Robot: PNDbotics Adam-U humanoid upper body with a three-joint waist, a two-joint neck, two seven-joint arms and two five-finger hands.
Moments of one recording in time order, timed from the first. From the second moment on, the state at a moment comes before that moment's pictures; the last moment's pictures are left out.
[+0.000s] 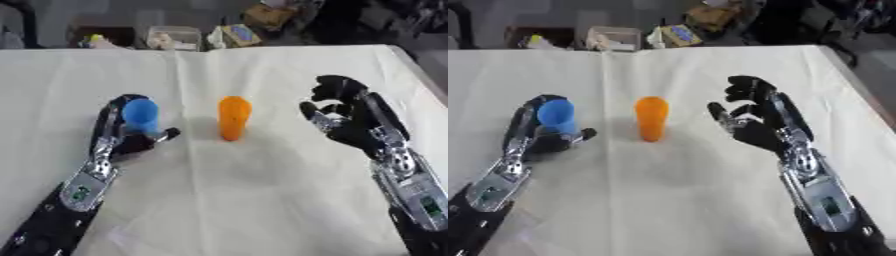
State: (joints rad) left arm -0.75 0.22 -0.30 -0.98 -0.13 -0.14 0.31; right arm -0.38 -0.31 0.10 -1.65 0.00 0.00 -0.01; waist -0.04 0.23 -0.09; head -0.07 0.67
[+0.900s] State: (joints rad) left arm -0.72 0.24 -0.30 -1.11 -0.11 -0.10 0.41; right arm -0.39 -0.31 0.10 -1.63 -0.01 0.00 0.00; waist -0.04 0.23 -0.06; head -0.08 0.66
